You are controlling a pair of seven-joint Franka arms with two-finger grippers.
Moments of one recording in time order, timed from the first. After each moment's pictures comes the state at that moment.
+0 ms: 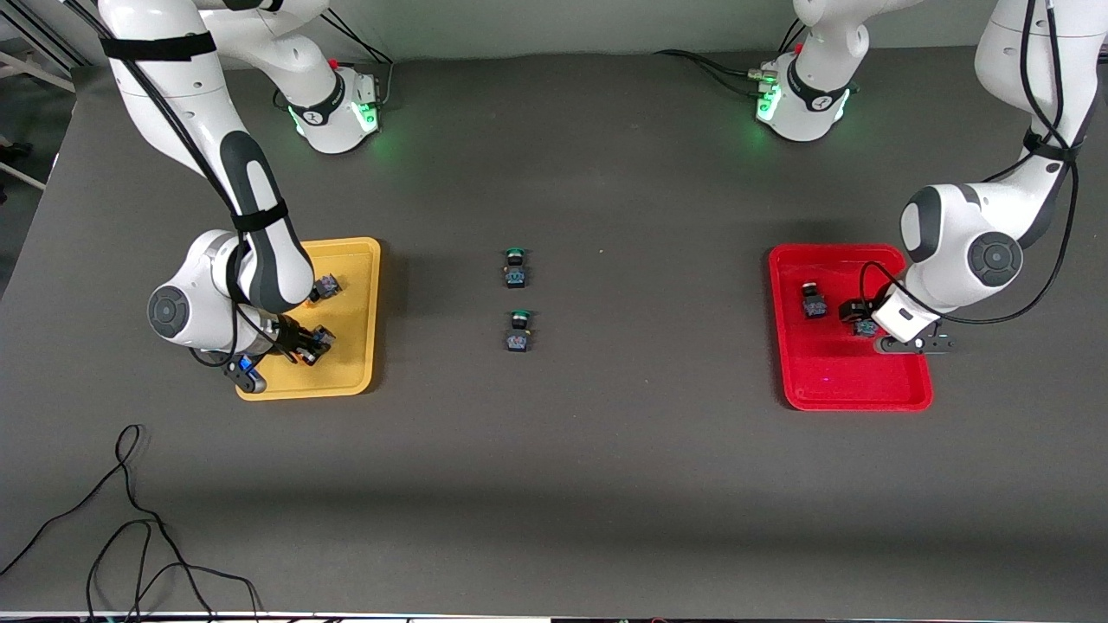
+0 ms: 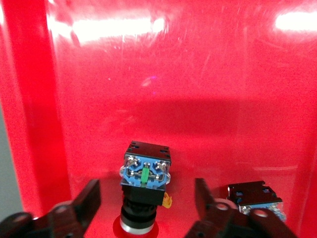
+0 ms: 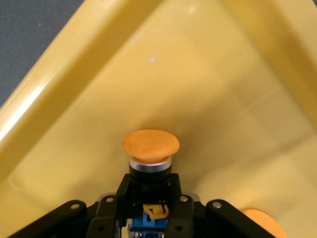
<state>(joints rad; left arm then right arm) 0.26 0.32 -0.17 -2.32 0.11 2.55 0.01 0.48 0.50 -0.46 -2.12 0.48 2.35 0.41</state>
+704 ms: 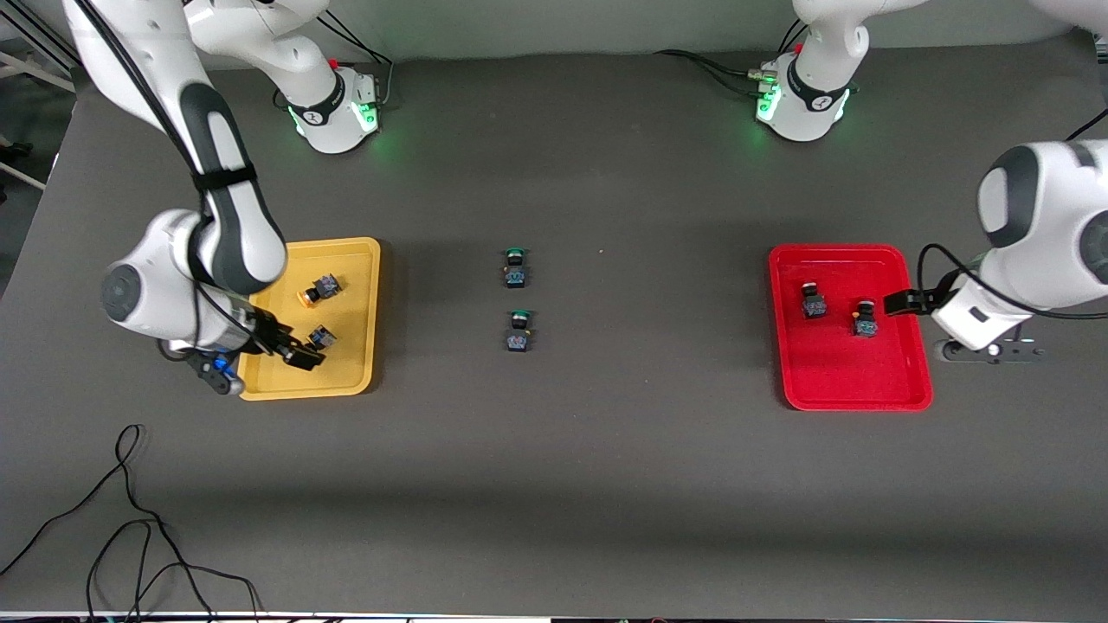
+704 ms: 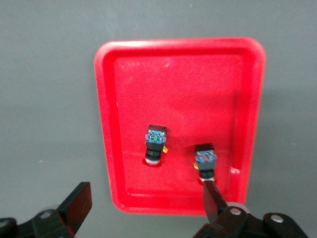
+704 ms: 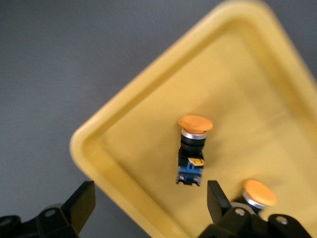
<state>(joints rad) 0.19 0.16 -0.19 -1.88 0.11 1.88 -0.02 0.47 0.29 -0.47 -2.08 0.35 2.25 0.40</state>
